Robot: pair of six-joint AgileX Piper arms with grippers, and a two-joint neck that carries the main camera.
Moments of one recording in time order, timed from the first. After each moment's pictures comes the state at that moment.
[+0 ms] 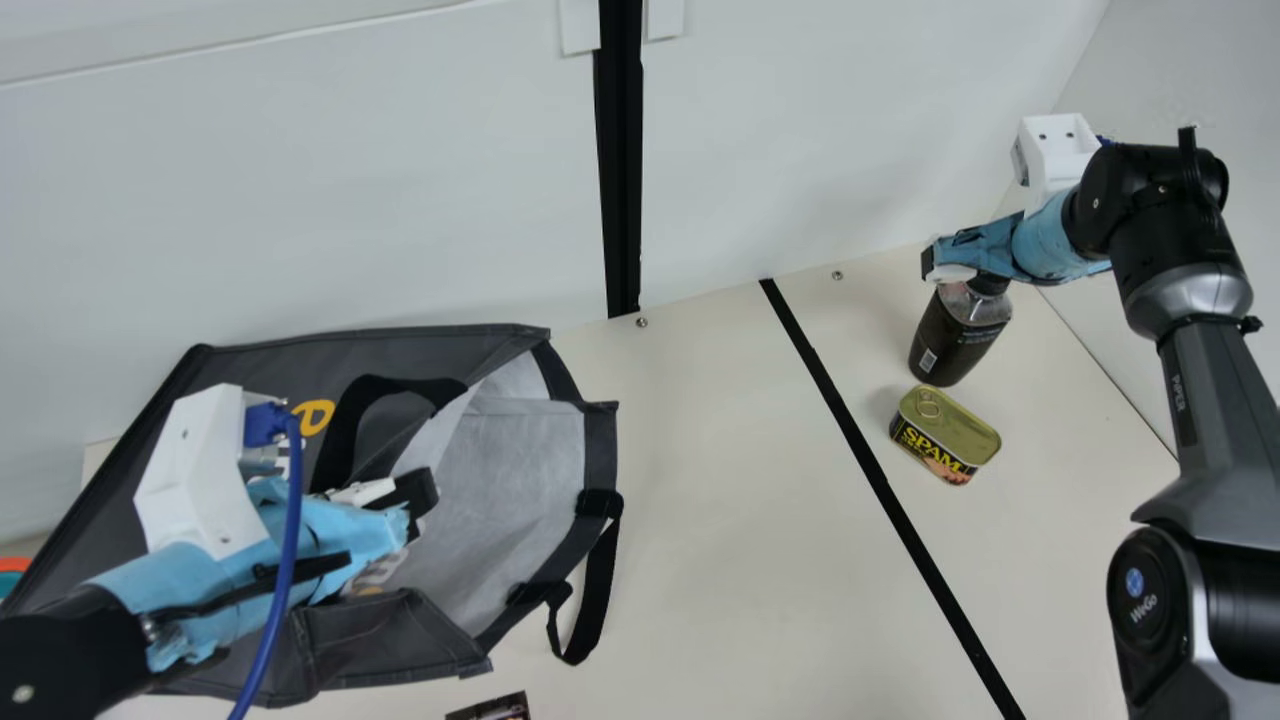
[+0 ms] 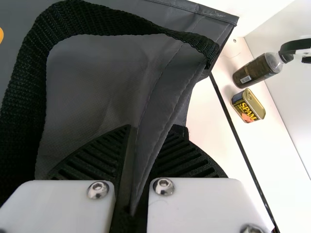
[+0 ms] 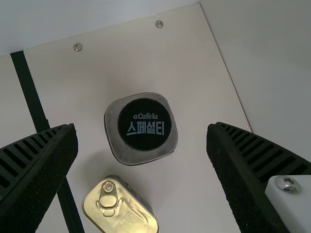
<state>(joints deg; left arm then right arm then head) -27.1 84.9 -72.4 -35.1 37.7 4.6 -24.9 110.0 -107.6 -2.6 56.6 -6.6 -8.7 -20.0</state>
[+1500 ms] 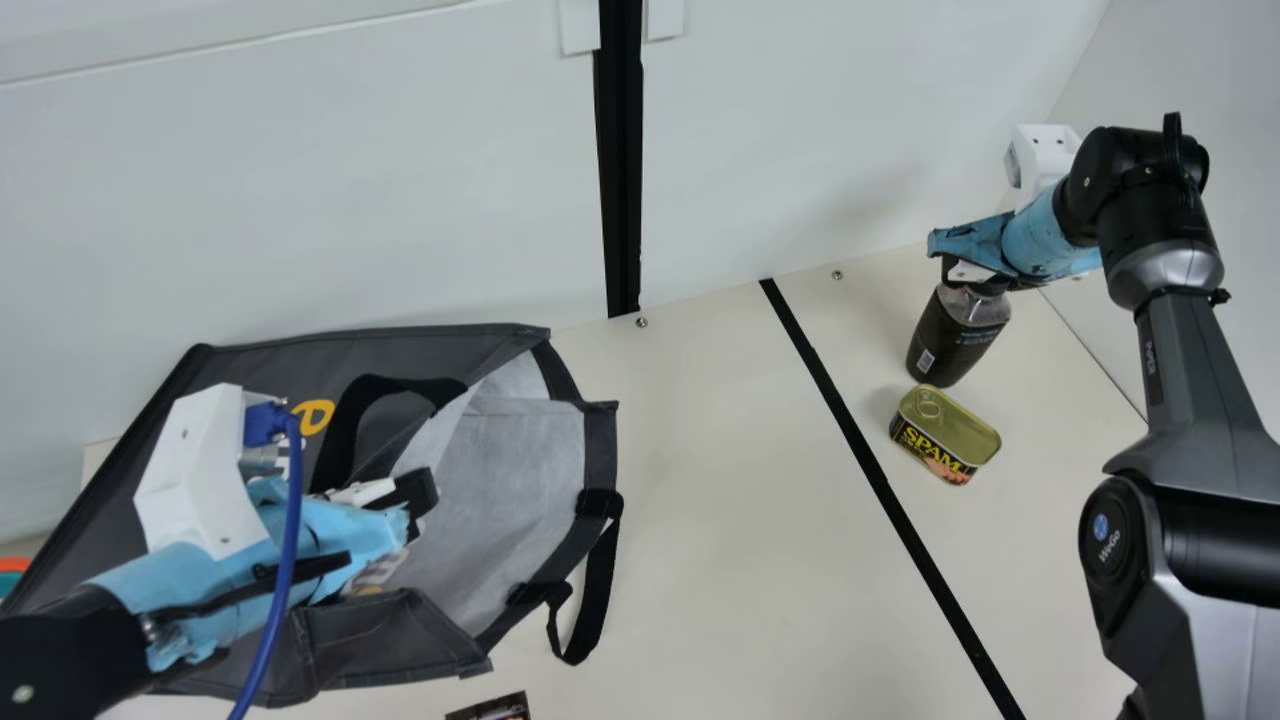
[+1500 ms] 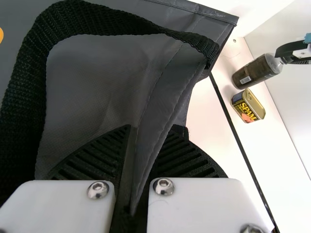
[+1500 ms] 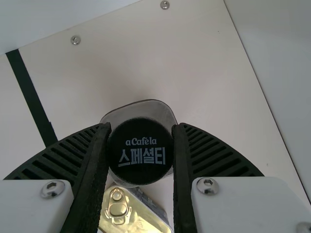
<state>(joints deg) -27.1 84.9 -72.4 -35.1 37.7 4.6 -26.1 117.4 -117.0 1.0 63.9 -5.1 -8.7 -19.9</state>
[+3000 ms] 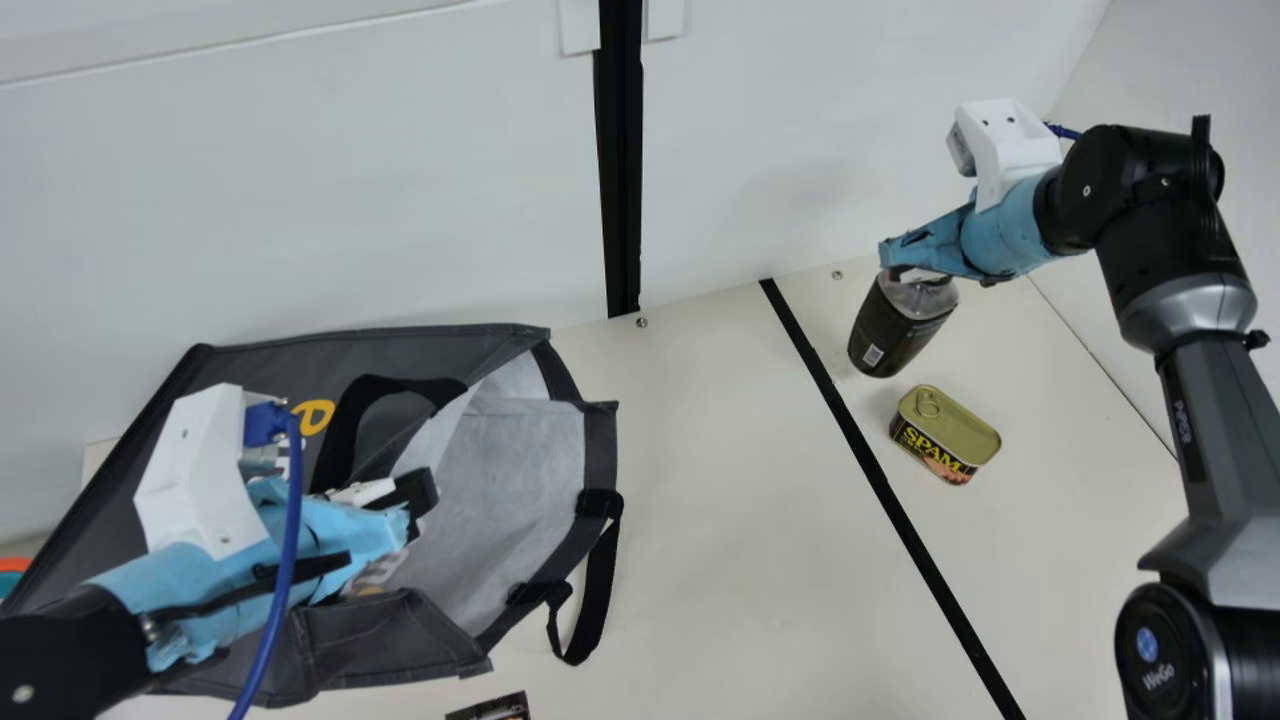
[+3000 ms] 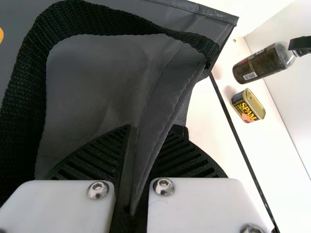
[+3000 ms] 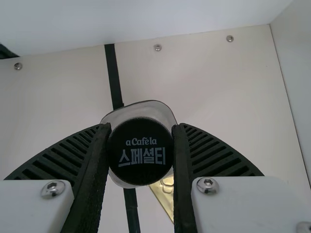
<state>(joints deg) -27.1 84.9 -72.4 -35.1 37.7 4.6 -19.6 102.0 -104.2 6.5 60.5 -14.6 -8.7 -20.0</state>
